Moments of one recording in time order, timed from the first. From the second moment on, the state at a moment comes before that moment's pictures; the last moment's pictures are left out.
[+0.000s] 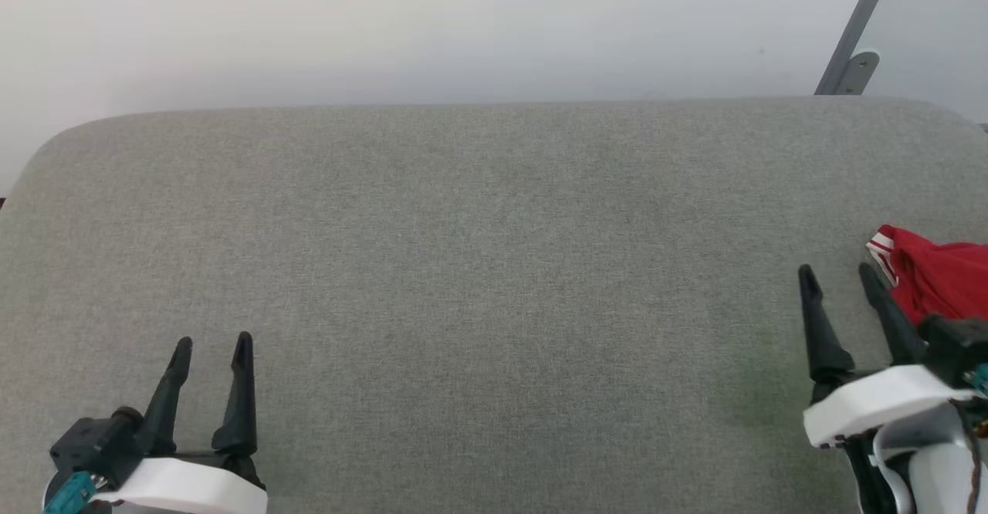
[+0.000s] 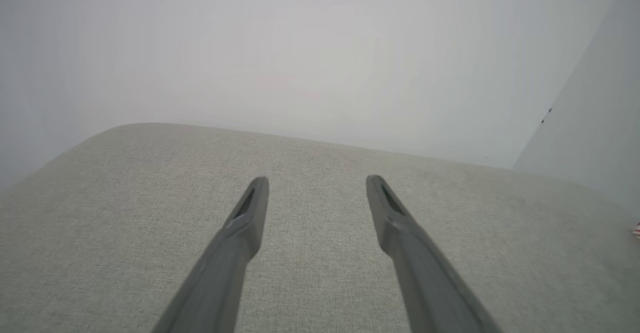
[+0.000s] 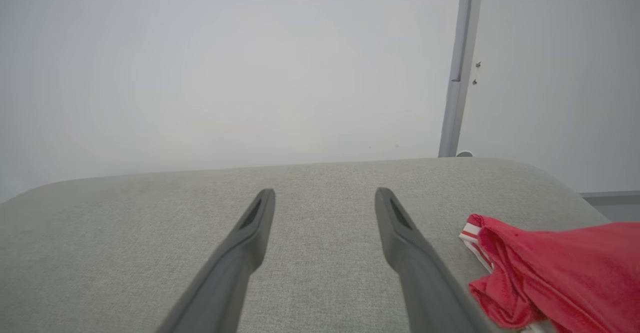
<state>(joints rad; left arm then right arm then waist) 0.01 0.23 -0.02 0.17 -0.42 -0.13 -0.26 -0.15 -0.17 -0.05 0.26 0.29 0.13 -0.17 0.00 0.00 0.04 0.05</state>
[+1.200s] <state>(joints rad) 0.10 0.19 0.03 0.06 -0.35 -0.13 -0.26 0.03 -0.06 -0.16 -0.01 0.30 0.13 -0.08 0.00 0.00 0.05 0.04</state>
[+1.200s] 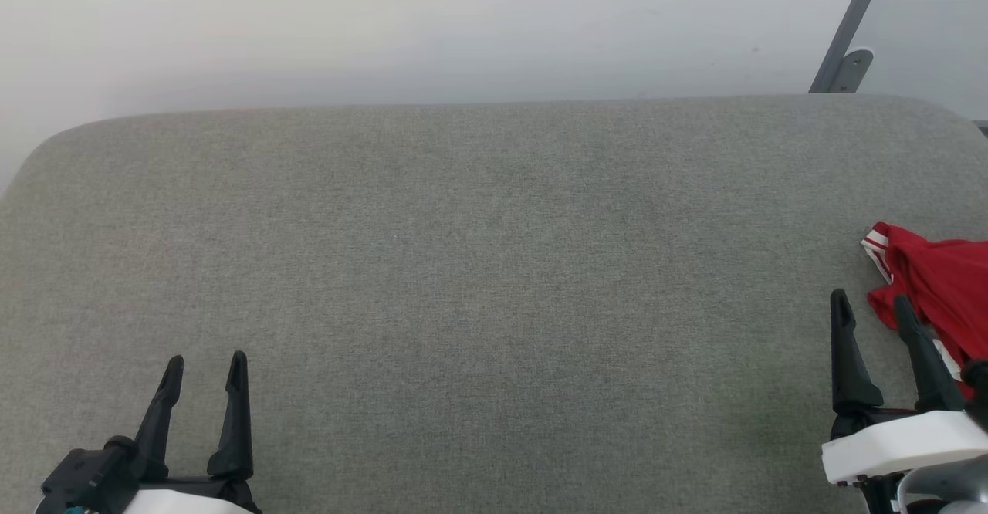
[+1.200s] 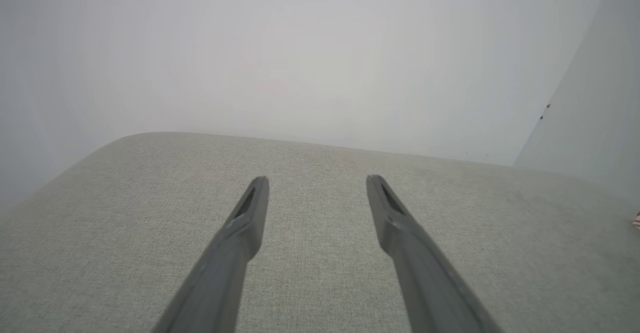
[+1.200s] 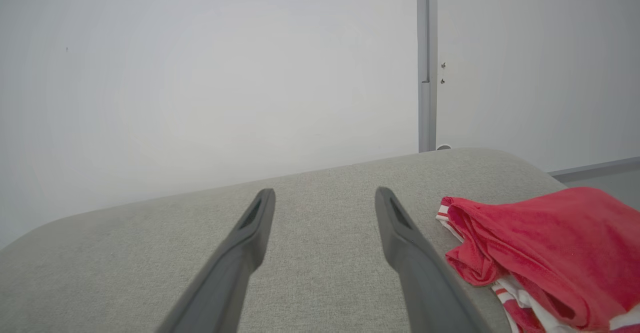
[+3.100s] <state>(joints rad) 0.04 0.14 0.04 0.15 -0.87 -0.13 -0.12 -0.01 -0.05 -0.13 0.11 0.84 0.13 0.00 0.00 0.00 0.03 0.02</state>
